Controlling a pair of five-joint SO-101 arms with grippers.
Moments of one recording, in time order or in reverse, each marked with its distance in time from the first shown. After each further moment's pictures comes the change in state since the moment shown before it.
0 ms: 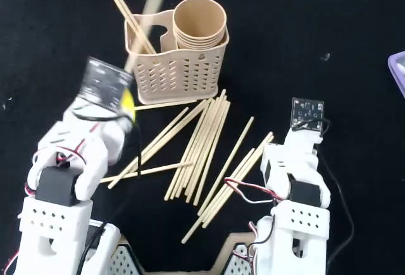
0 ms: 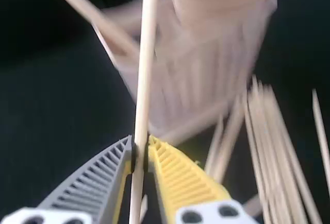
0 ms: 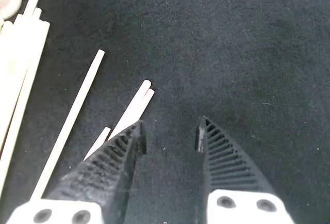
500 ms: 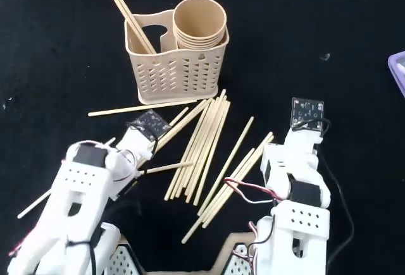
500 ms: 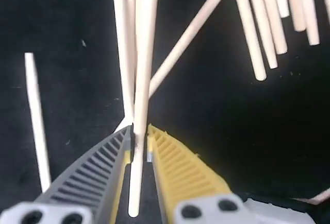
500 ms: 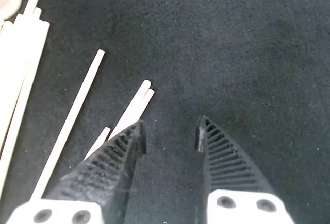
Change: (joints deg) left arm 0.0 20.1 18.5 4.9 -14.3; right arm 0.0 0.0 0.0 0.0 0.0
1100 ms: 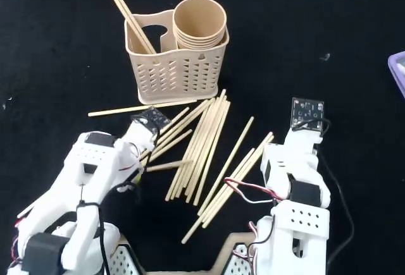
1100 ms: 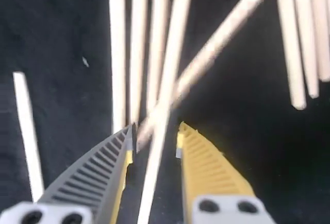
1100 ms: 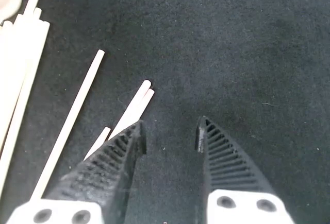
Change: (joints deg) left arm -1.4 18.4 -1.8 -12.7 -0.4; right arm 0.0 0.0 0.0 0.0 0.0
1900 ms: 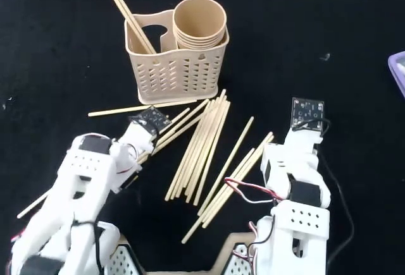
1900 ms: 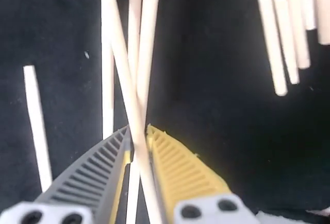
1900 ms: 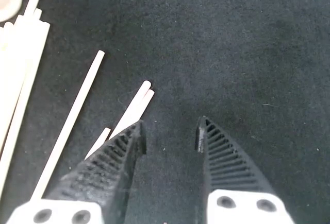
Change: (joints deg) left arm 0.3 -12.6 0.0 8.8 -1.3; right arm 0.0 0.0 0.0 -0.1 0.0
